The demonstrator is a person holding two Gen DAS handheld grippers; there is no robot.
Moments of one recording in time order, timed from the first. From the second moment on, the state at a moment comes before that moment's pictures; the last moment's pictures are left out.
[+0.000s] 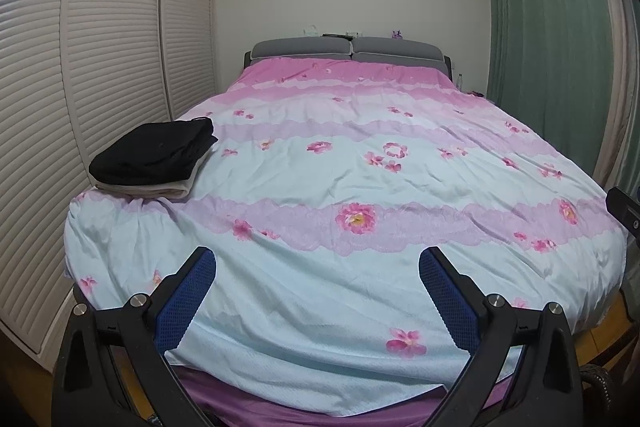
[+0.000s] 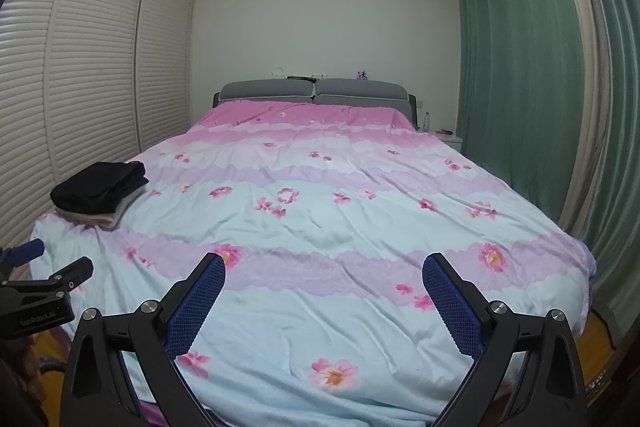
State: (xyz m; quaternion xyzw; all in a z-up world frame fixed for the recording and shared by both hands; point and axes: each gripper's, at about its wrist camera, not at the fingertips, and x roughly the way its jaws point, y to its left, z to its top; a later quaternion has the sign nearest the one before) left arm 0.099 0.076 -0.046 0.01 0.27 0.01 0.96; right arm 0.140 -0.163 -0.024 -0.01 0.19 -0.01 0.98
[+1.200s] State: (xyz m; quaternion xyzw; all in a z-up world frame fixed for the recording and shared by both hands) left arm 0.097 0.083 -0.044 0.00 0.26 0.01 0.97; right arm 0.139 -0.167 -0.024 0.00 0.19 -0.01 0.98
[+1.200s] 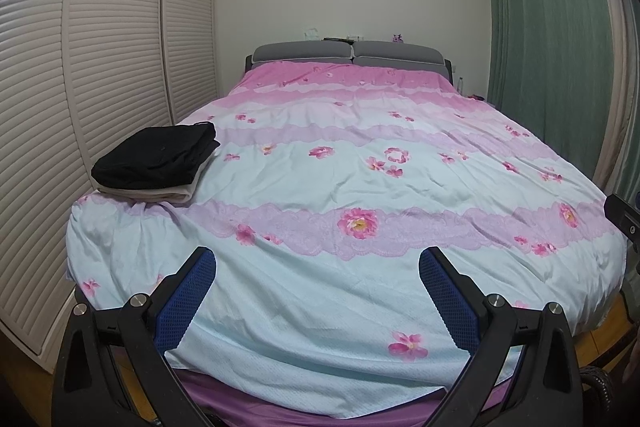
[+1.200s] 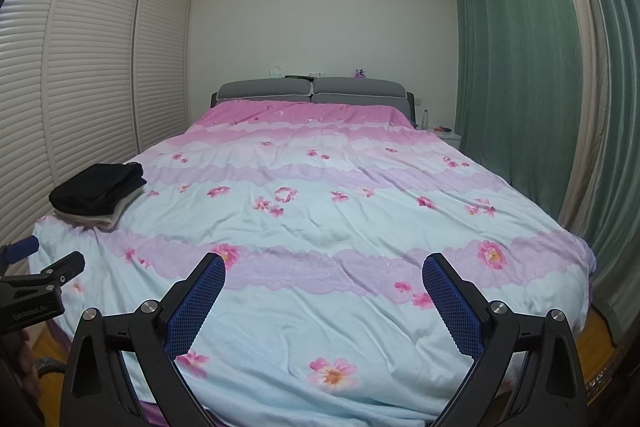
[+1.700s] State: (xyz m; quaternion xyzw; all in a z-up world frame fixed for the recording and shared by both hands) left arm 0.096 0.080 -0.041 0.01 0.26 0.00 0.97; right arm 0.140 -0.169 -0.024 0.00 0.19 -0.01 0.98
